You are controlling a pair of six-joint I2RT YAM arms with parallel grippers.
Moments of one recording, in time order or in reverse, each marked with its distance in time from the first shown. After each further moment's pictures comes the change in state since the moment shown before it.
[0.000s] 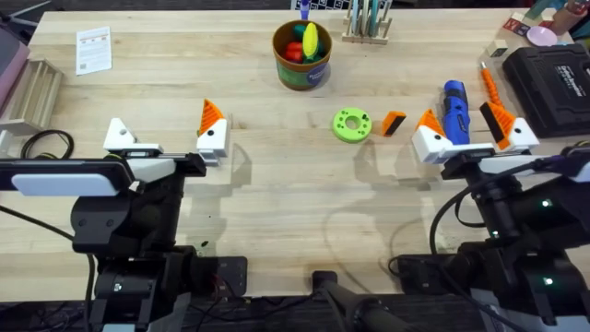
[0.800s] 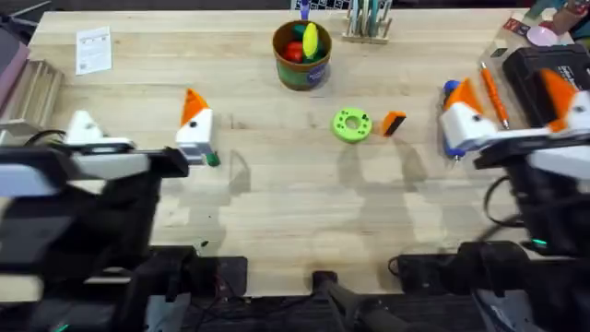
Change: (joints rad) left arm 0.000 0.036 0.250 -0.254 -0.034 -0.005; right arm 0.000 0.011 0.186 0.011 -0.008 0.001
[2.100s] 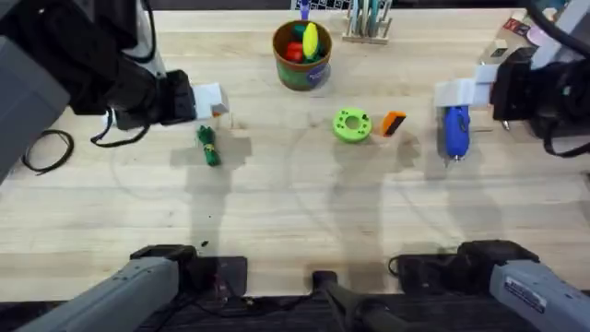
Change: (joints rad) left arm 0.000 1.171 0.792 -0.774 0.024 -0.221; right arm 0.000 0.961 0.841 -0.897 -0.004 0.008
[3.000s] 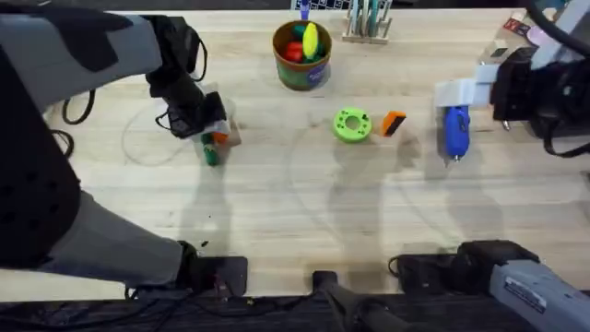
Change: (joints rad) left arm -0.001 0.512 0.028 0.117 0.088 -0.140; right arm 0.000 0.000 0.001 -0.002 0.000 0.000
